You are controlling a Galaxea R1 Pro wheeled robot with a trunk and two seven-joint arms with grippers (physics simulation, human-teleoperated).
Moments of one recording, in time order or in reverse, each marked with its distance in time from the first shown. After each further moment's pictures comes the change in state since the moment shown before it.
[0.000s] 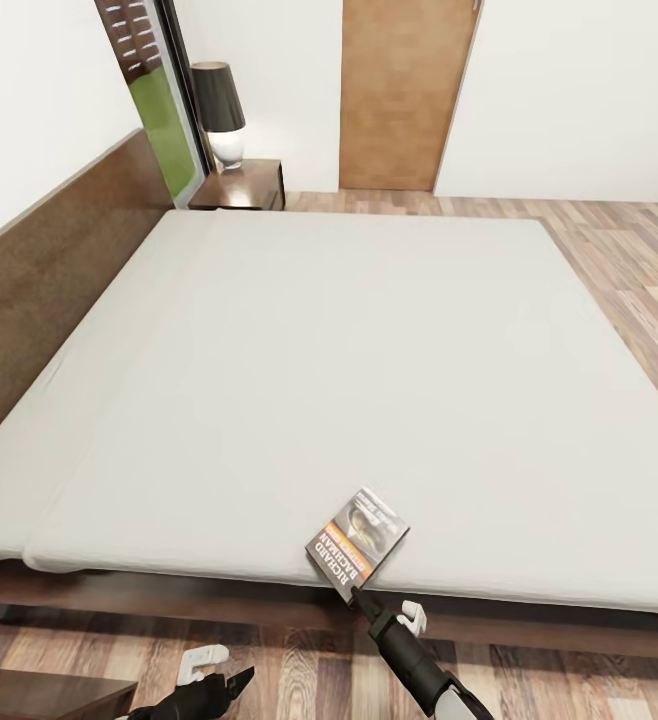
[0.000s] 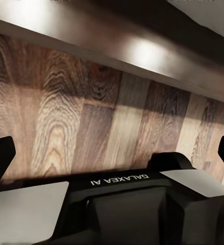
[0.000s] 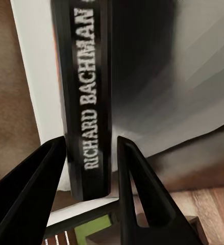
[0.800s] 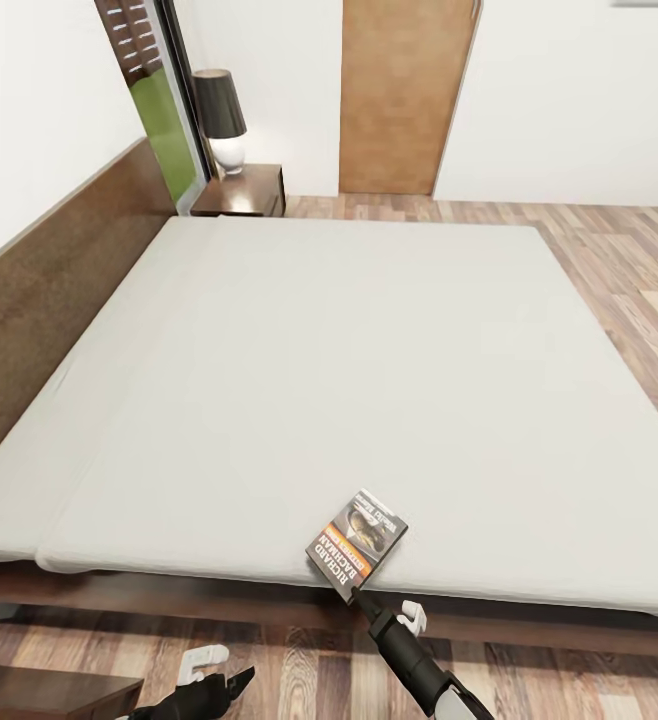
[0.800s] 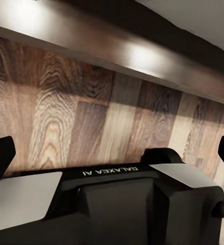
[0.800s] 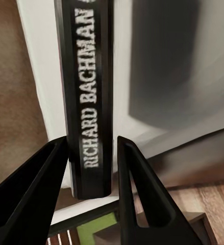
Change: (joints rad) left arm 0.000 -0.001 0.000 0.000 0.000 0.002 0.000; right arm 0.000 0.000 0.000 0.000 -0.001 0.001 0.001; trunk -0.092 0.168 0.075
